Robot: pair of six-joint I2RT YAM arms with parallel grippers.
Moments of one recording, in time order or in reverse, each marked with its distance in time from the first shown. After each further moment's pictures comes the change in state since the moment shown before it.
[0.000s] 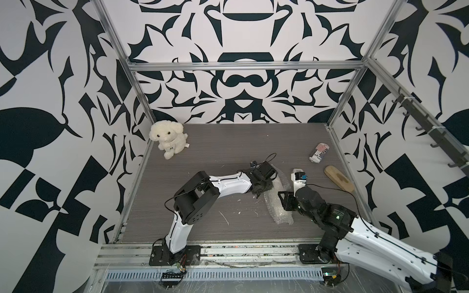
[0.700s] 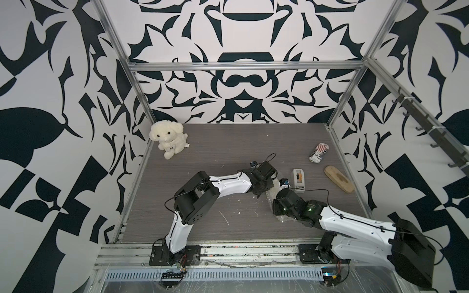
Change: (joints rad) left arm 0.000 0.002 0.001 0.023 0.009 -0.021; right arm 0.003 0.345 -0.090 0.197 -0.075 0.011
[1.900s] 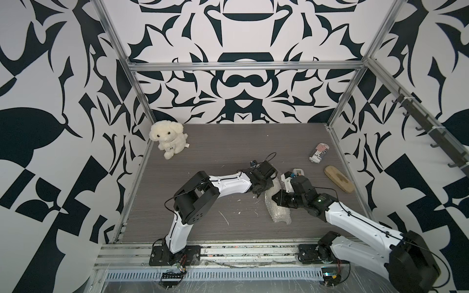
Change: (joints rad) left arm 0.003 0.000 0.000 0.007 -0.008 0.022; right arm -0.279 -0.040 0.014 0.060 -0.461 -0.049
